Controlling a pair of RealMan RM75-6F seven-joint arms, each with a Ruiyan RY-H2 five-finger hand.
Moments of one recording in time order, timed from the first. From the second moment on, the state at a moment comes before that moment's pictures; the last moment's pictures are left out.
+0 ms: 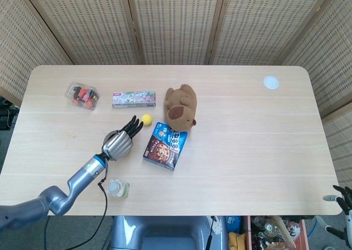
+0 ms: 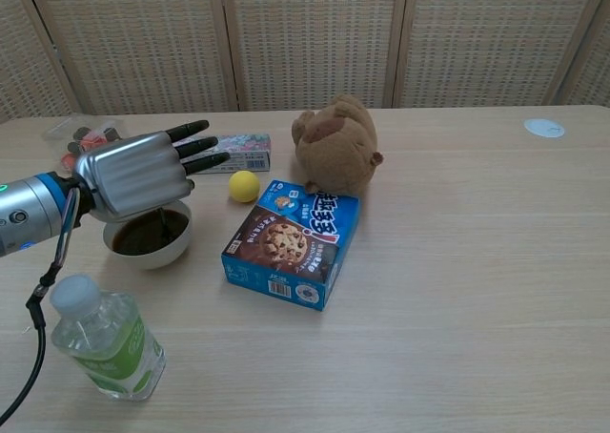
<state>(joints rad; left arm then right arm) -0.76 -1.67 -0.02 -1.04 1.55 1.00 1.11 -0.19 -1.34 0.00 -1.14 -1.53 1.64 0.46</state>
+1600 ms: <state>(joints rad) -0.54 -1.47 -0.08 -1.37 1.32 1.18 0.90 -0.16 -1.32 0.01 -1.17 -1.56 1.64 0.44</state>
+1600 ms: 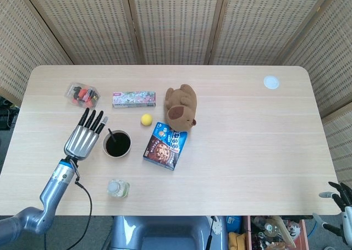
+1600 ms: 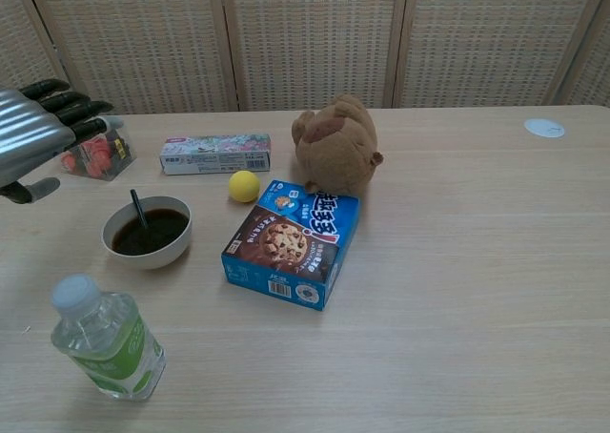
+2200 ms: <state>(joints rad) -0.25 -1.38 0.02 -1.48 1.41 1.49 0.33 -0.14 -1.31 0.00 -1.21 -1.59 1.64 0.40</state>
